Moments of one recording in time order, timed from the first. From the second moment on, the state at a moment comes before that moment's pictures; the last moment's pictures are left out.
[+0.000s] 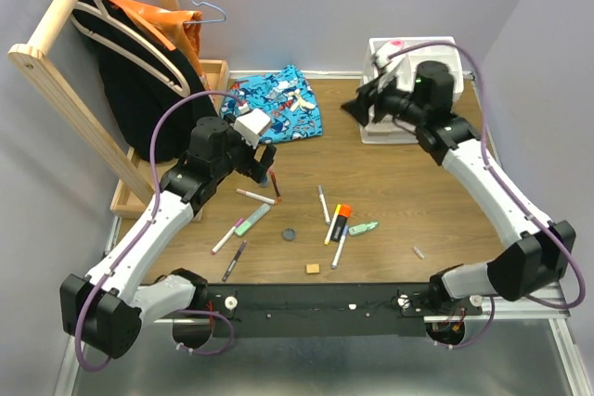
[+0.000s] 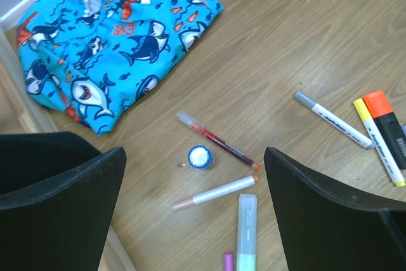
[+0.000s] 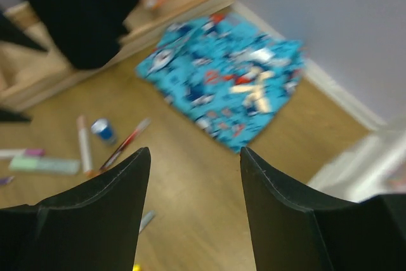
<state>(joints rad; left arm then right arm) -0.43 1.08 0.94 -0.29 0.21 0.21 0.35 1.37 1.33 -0.12 -0.44 -0.14</state>
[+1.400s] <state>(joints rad) -0.20 0.60 0.88 -0.44 0.16 0.15 0.79 2.24 1.97 -0.56 -0.57 -0.62</state>
